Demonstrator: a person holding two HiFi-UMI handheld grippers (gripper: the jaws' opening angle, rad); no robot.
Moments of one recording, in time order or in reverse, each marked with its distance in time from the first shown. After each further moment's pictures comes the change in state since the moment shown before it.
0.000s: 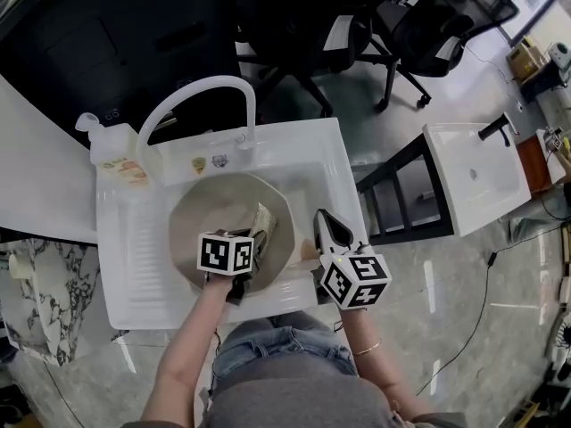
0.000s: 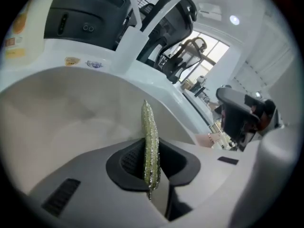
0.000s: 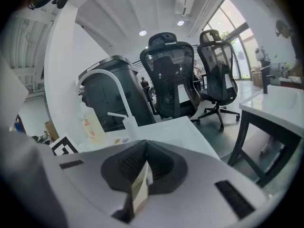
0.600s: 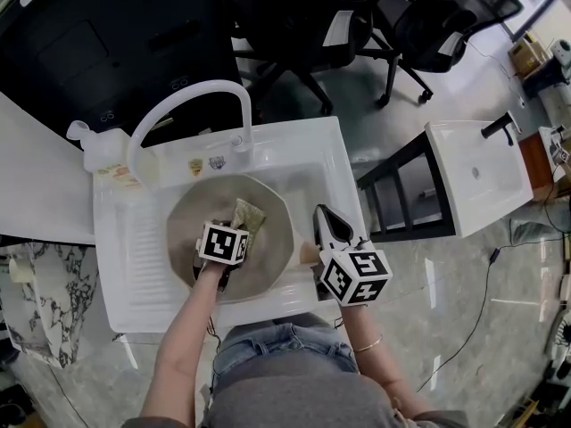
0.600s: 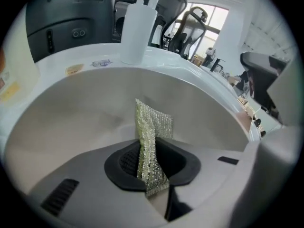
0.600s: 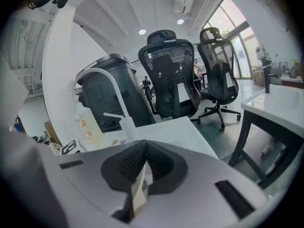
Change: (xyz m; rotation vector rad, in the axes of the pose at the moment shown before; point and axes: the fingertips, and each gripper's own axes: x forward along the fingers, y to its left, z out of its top) left arm 0.016 0.072 0.000 0.196 0.158 0.264; right arm 0.016 -0.010 0.007 0.005 0.014 0.002
